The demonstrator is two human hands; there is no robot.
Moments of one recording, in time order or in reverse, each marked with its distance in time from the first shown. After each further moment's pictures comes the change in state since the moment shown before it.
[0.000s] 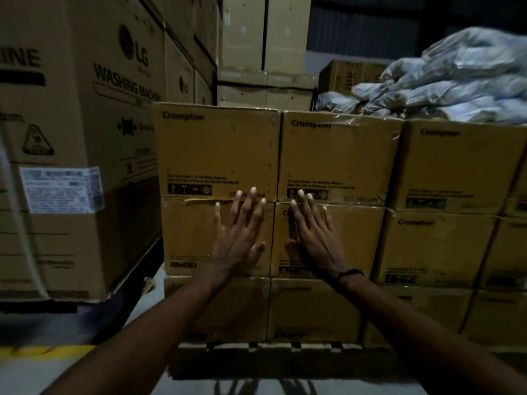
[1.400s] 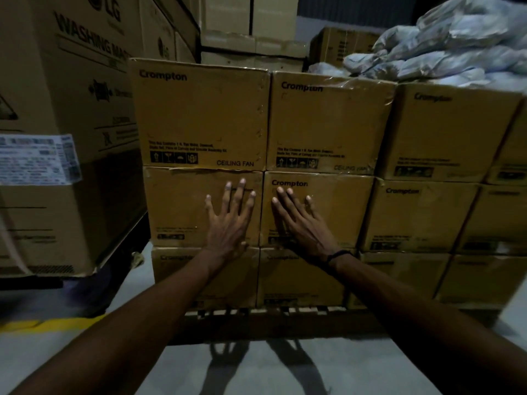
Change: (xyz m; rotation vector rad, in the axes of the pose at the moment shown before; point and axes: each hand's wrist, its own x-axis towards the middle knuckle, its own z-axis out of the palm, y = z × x) left_hand -0.028 0.016 0.014 0.112 -0.370 -0.053; right_hand -0.037 -0.004 0.017 -0.084 -0.204 -0.163
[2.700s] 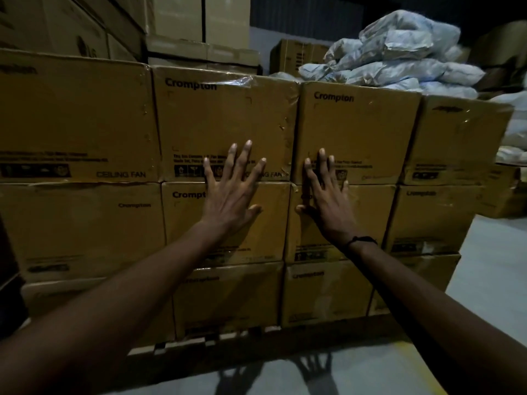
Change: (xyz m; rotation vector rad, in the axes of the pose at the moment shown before) left_hand 0.128 0.176 -0.068 -0.091 0.308 0.131; right_hand -0.078 0.210 -0.046 0.197 0.136 0.457
